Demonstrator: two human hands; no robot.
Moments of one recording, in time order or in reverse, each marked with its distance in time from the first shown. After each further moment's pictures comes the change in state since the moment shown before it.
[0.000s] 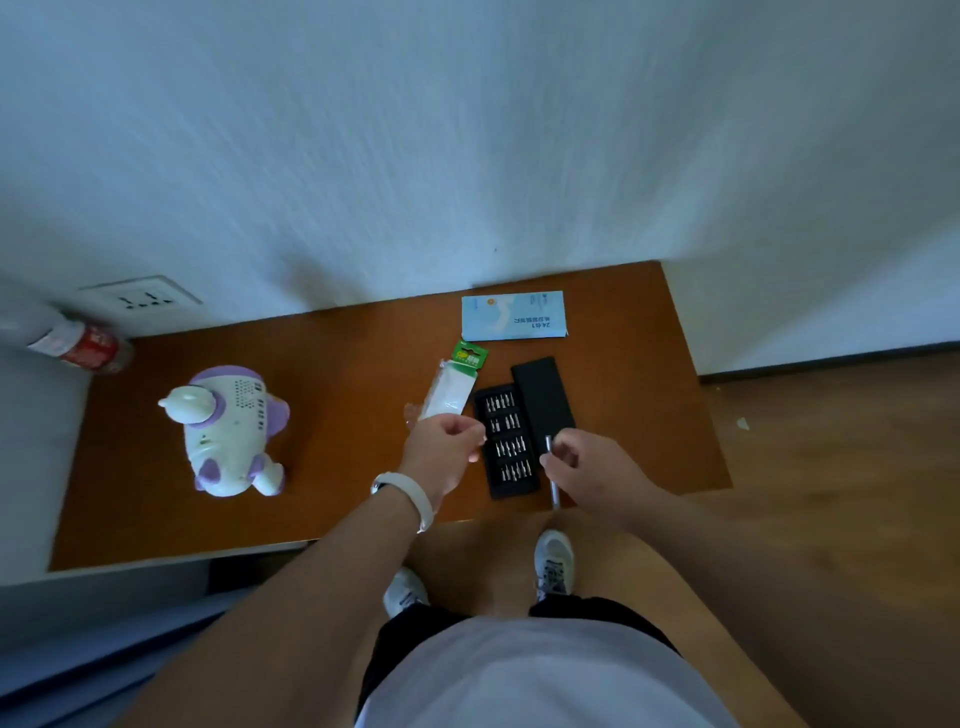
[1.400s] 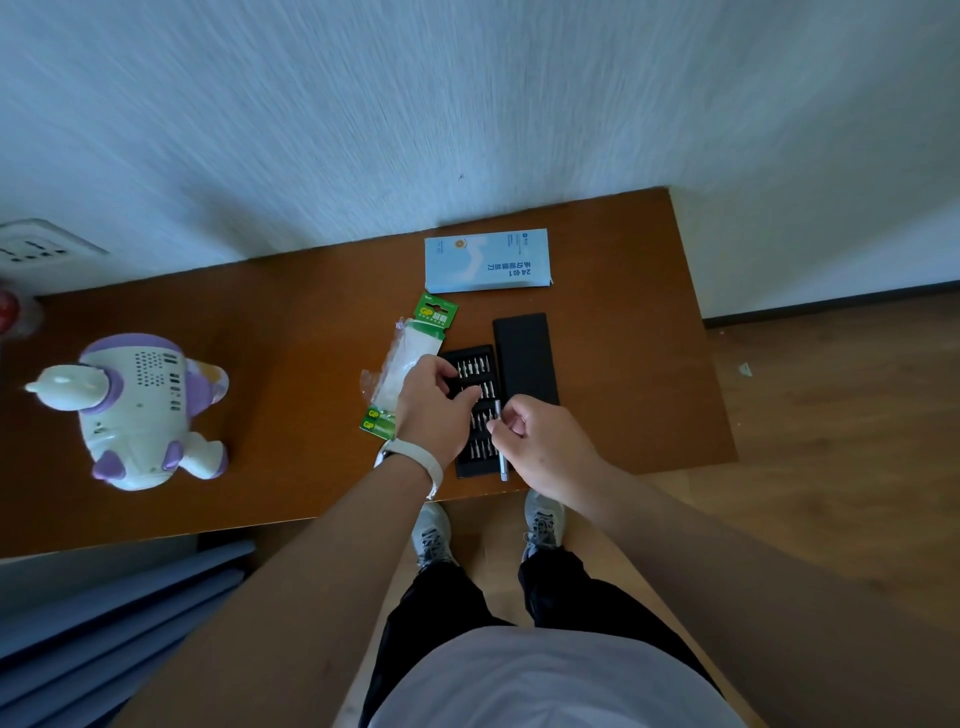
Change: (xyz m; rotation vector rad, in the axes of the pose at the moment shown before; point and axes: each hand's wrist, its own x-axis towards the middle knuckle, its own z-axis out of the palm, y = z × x) left_hand 0.058 -0.024 0.054 0.229 0.243 0.180; right_hand 0.044 0.018 0.039 0.079 0.030 -0.035
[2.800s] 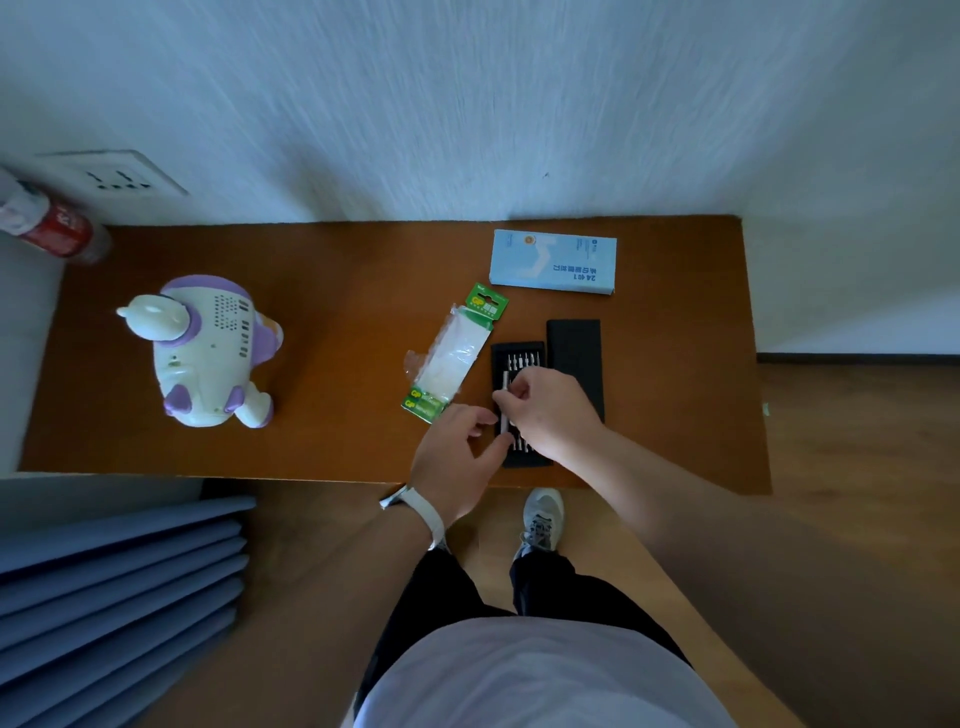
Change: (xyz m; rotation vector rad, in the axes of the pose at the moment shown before) left_hand -0.049 -0.050 -0.022 0.052 -0.104 0.196; right_hand 0.036 -0.051 0.011 -0.206 -0.051 0.088
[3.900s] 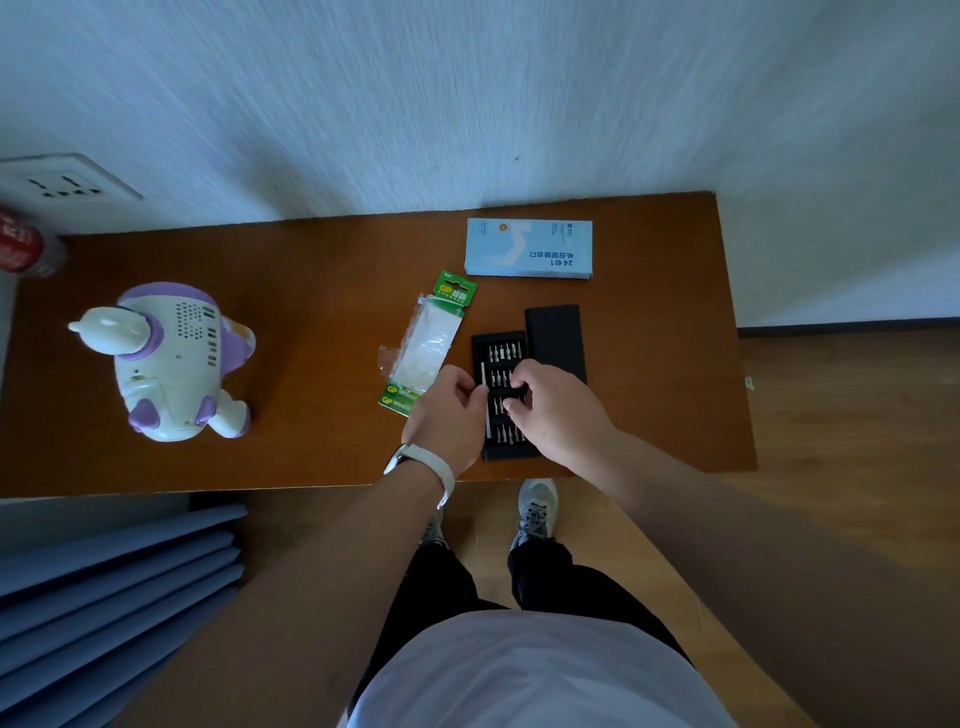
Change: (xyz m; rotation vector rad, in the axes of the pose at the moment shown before) left_hand 0.037 0.018 0.004 0.059 0.045 -0.245; right_hand -0.006 0.037 0.000 -0.177 0.125 -0.203
